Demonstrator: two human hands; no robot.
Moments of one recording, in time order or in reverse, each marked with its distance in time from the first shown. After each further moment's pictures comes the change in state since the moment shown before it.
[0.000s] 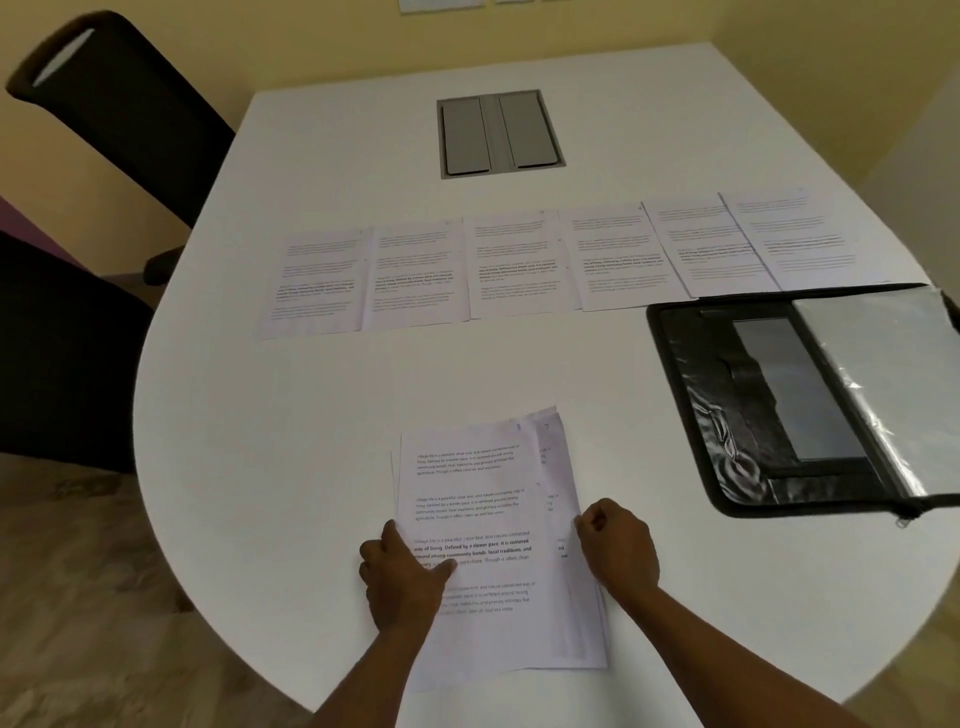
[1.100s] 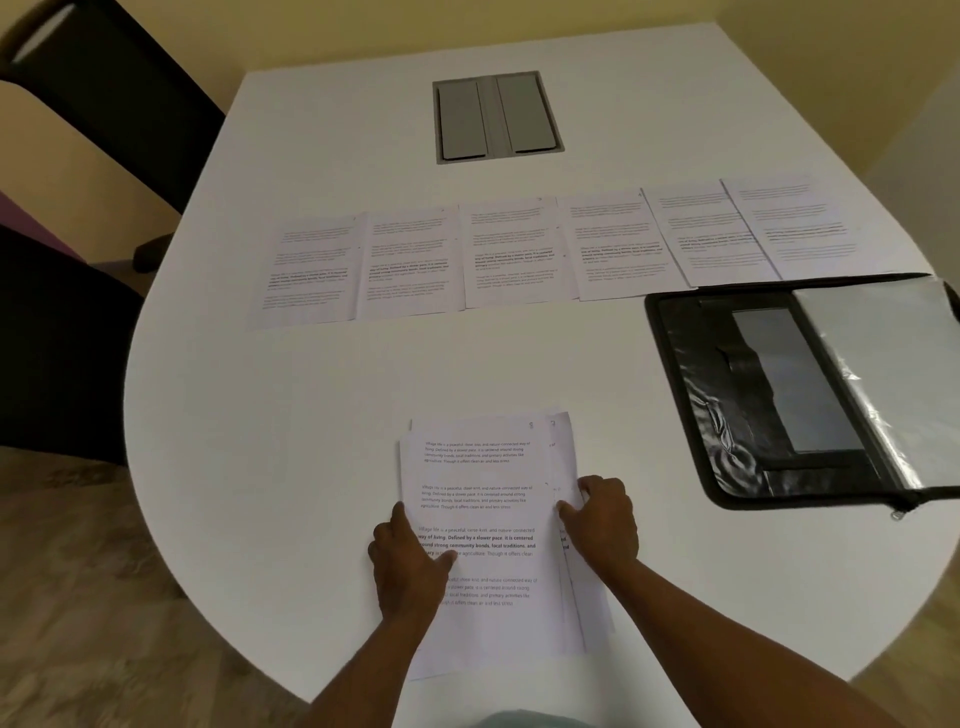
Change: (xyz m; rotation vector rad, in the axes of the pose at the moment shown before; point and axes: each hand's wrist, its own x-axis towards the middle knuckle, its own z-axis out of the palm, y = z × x) left_hand -0.004 0.009 0.006 -0.049 -0.022 0.077; right_hand 0.019 -0.008 0.011 -0.037 -0.043 -0.019
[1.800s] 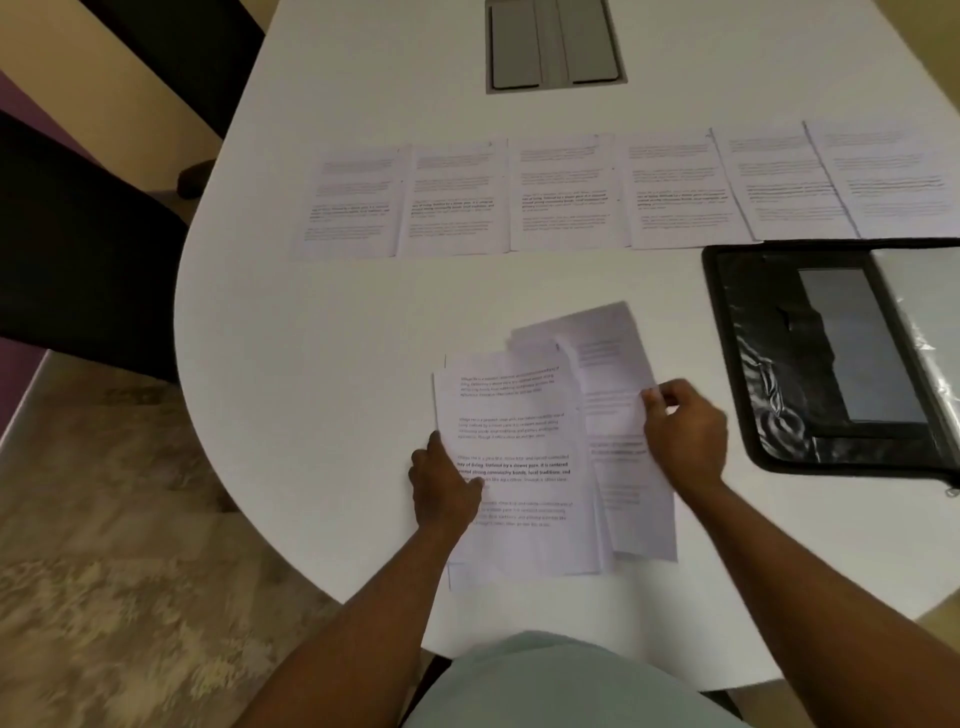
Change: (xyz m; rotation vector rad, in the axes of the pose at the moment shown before) left_hand 0.013 0.003 -0.003 -0.009 -0.078 -0.027; right_hand 0.006 -0.026 -0.064 0.144 0.312 -0.123
